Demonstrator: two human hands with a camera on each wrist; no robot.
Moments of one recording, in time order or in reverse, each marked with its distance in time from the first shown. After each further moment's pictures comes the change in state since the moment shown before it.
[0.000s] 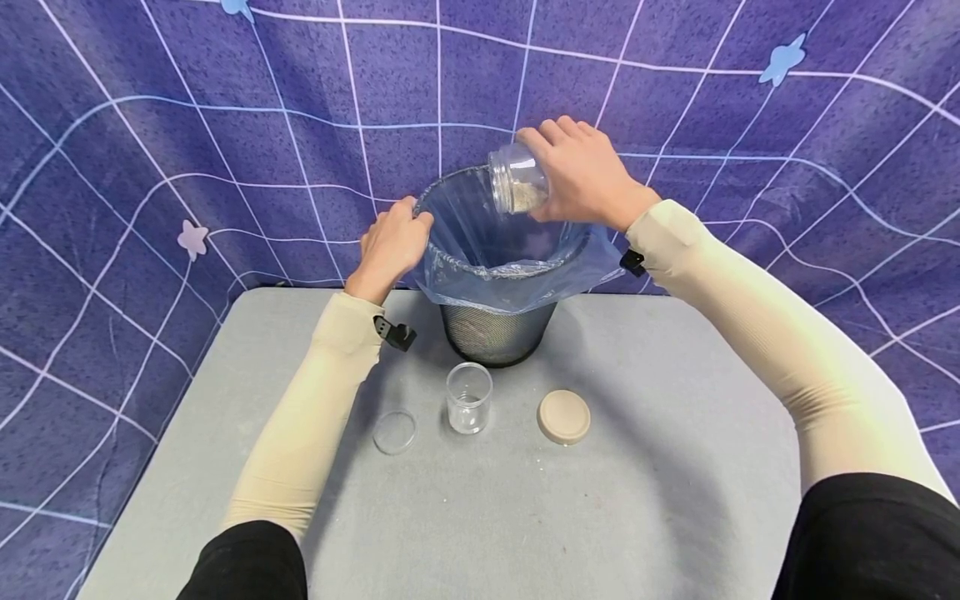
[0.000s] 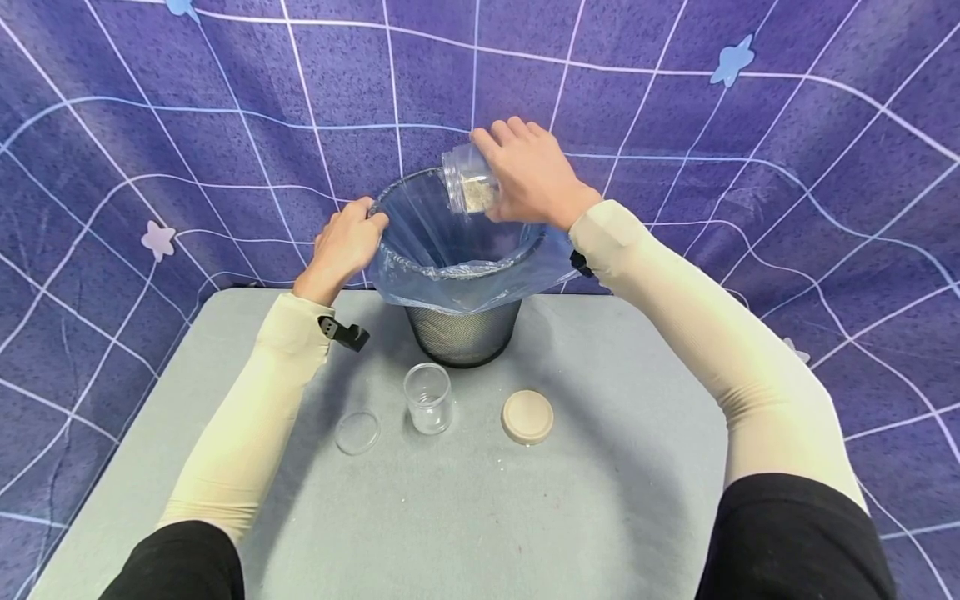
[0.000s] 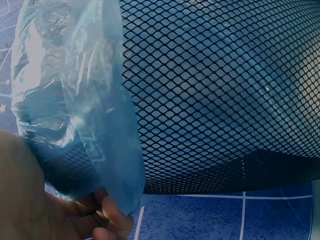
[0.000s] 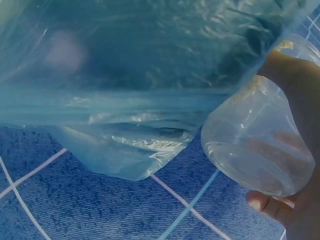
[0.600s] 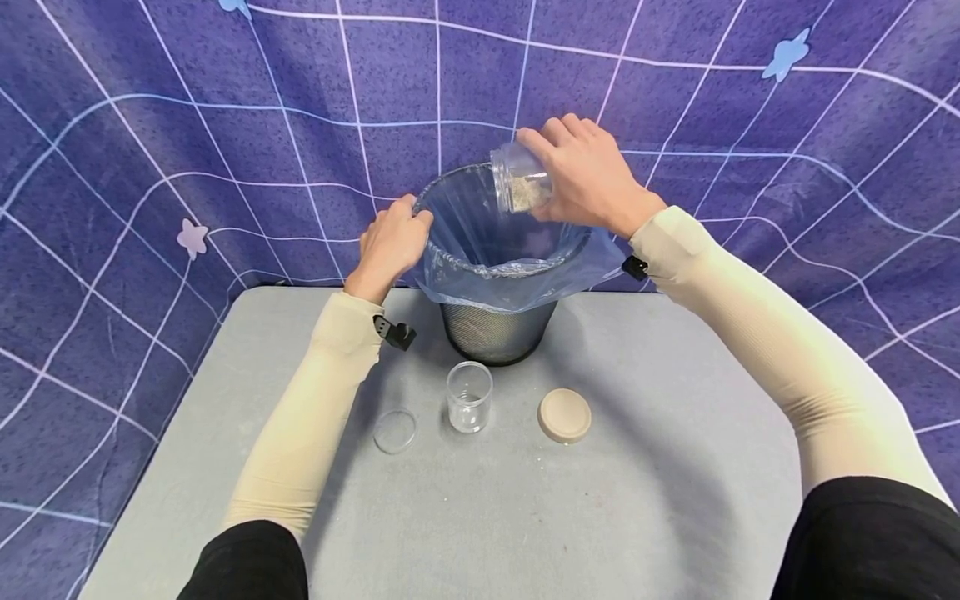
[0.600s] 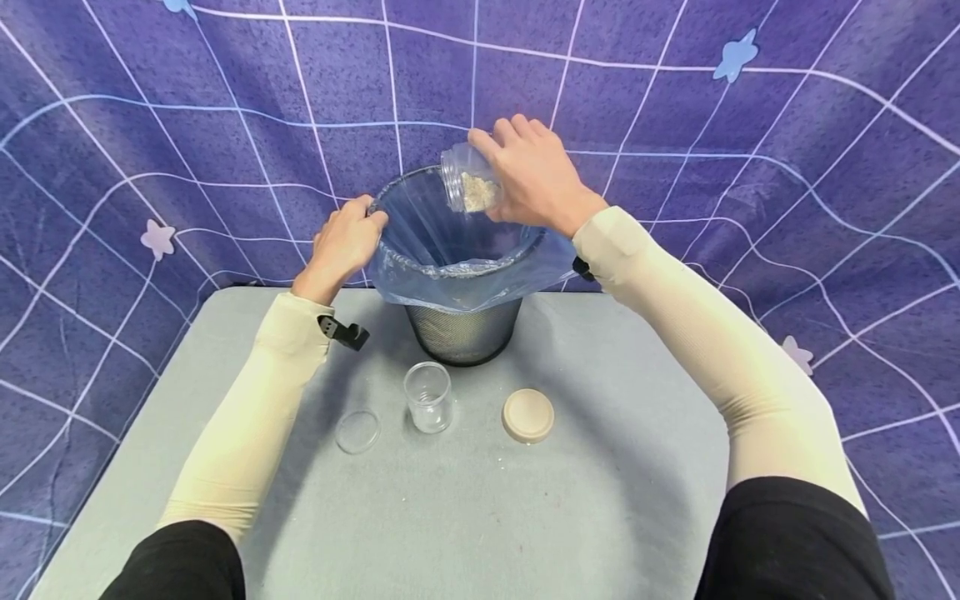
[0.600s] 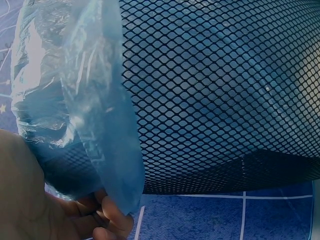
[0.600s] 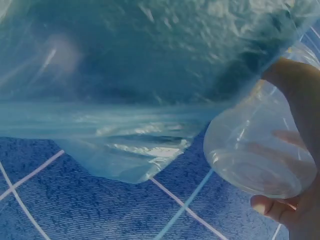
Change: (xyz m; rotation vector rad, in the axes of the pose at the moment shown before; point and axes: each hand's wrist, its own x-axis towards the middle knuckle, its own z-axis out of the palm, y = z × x) left_hand -0.001 0.002 -0.001 0.001 -0.008 -0.002; right_hand -0.008 -0.002 -0.001 -0.010 0.080 -0.019
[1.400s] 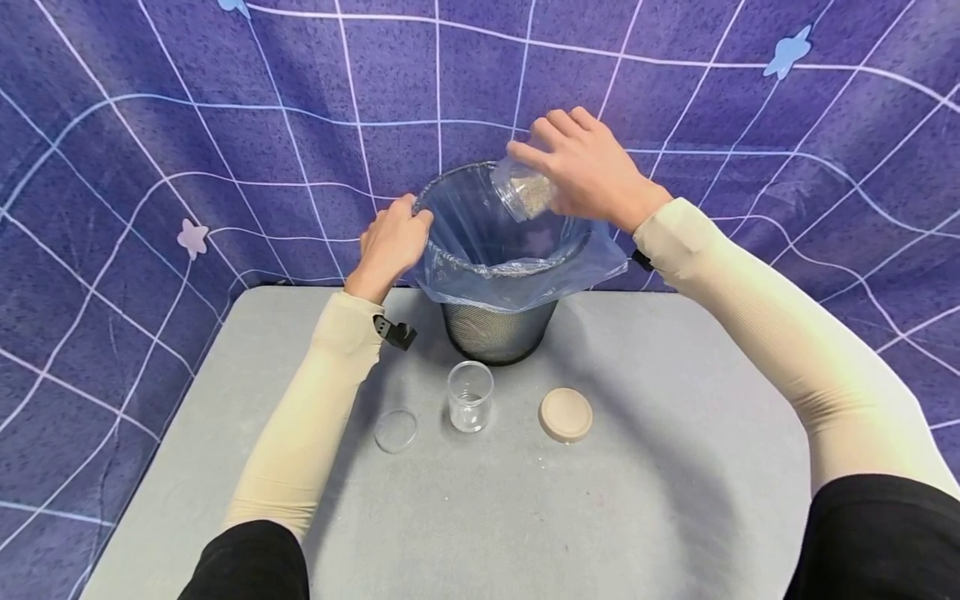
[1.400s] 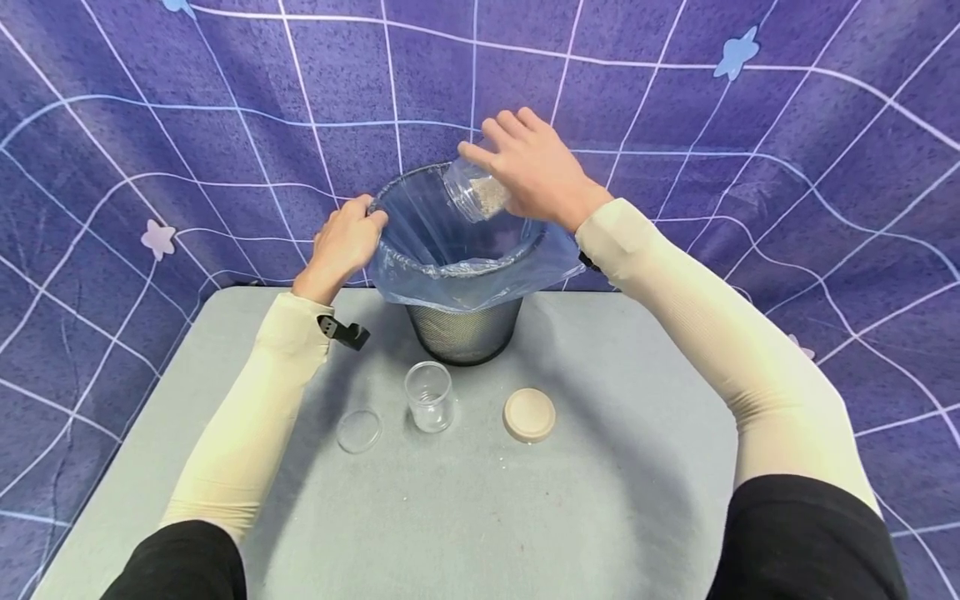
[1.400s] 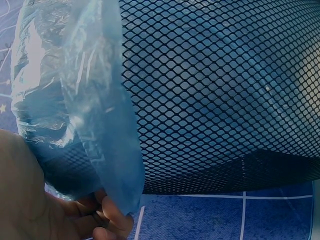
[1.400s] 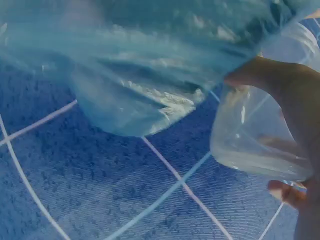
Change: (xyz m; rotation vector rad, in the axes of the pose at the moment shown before) left_hand 0.002 -0.002 0.001 0.006 0.017 0.007; right_hand 0.001 0.008 -0.004 -0.055 -0.030 -0.128
